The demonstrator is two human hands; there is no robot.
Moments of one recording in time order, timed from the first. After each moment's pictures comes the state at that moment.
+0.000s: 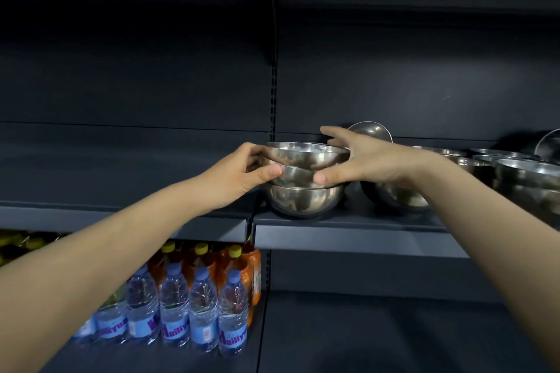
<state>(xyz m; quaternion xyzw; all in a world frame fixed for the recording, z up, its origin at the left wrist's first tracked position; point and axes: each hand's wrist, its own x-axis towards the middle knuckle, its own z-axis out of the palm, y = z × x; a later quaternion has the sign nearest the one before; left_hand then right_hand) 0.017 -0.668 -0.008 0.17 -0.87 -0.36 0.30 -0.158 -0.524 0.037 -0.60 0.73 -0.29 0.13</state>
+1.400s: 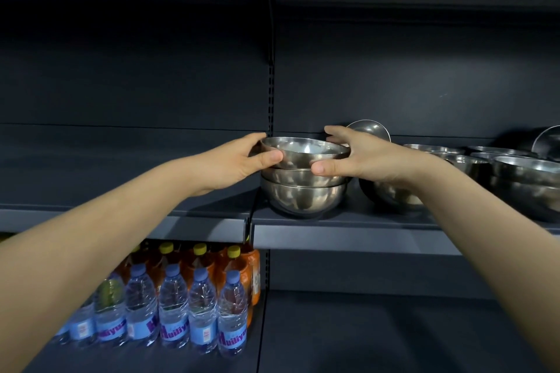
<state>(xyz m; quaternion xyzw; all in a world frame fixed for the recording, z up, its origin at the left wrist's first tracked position) 0.016 -0.681 0.011 0.18 -0.89 -0.36 0.23 -0.156 -0.522 0.034 -0.59 0.74 -0.32 0.10</state>
